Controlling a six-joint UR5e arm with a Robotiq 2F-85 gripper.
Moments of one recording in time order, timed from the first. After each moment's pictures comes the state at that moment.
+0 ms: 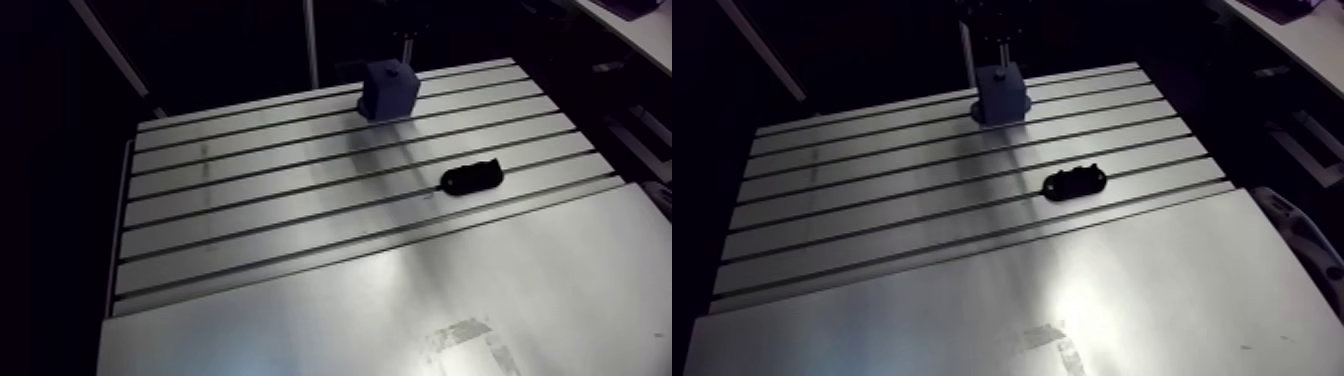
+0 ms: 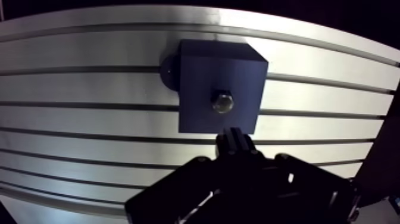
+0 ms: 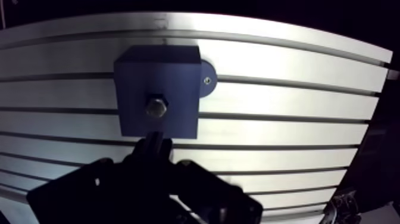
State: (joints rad) arm -0.28 -1.00 1.39 -1.82 -1.65 -1.91
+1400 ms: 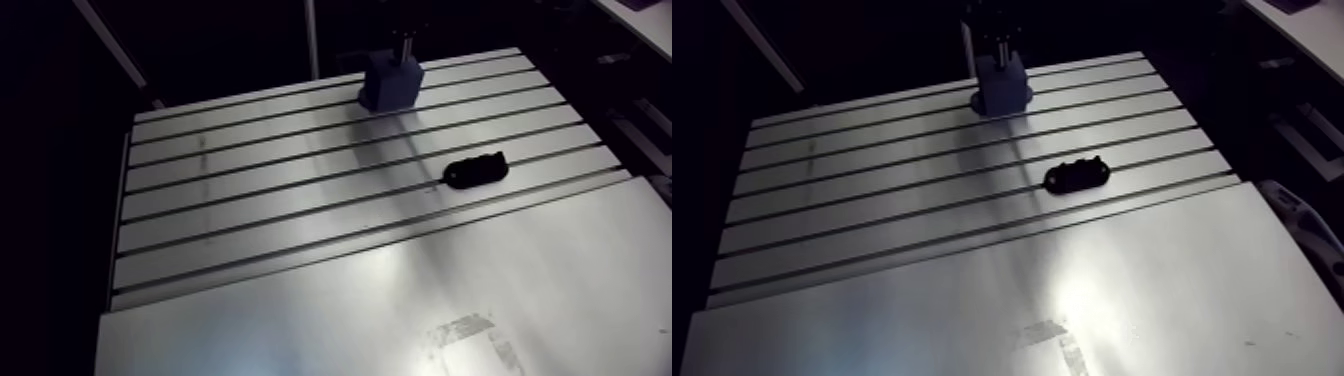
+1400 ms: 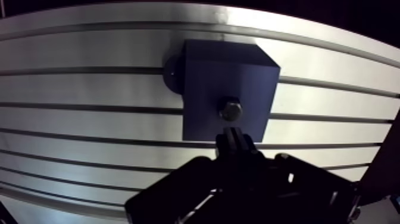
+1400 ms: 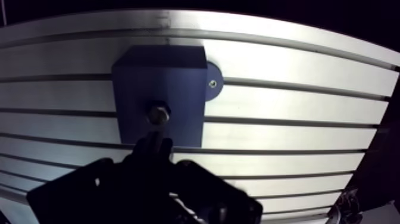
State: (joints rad) arm -0.27 -0.97 1.39 -1.81 -1.65 -1.91
